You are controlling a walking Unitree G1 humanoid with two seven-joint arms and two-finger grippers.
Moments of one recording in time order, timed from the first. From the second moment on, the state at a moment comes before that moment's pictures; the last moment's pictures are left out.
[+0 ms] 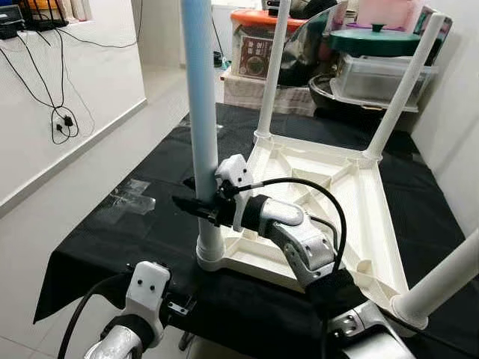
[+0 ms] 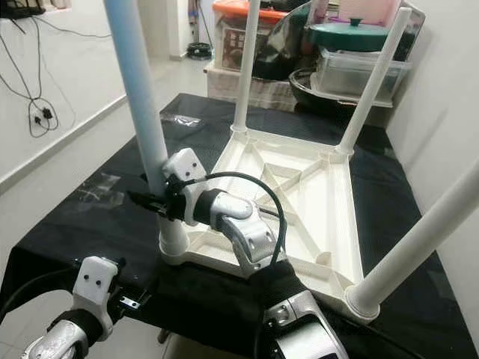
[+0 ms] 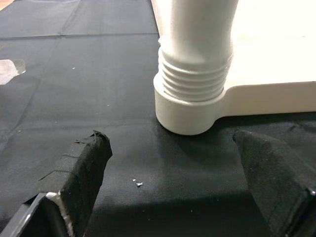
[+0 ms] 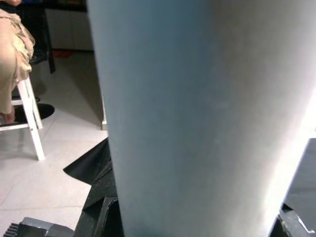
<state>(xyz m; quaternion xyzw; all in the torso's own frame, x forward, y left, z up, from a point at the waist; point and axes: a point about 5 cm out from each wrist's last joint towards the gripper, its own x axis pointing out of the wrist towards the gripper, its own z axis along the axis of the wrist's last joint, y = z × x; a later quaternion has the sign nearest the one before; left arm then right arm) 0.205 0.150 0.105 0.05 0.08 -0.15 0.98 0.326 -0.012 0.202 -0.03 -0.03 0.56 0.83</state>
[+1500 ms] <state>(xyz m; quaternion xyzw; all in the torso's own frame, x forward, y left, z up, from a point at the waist) 0.205 0.142 0.102 0.04 0.08 -0.15 0.99 0.333 0.031 0.192 -0.03 0.06 0.48 0.88</state>
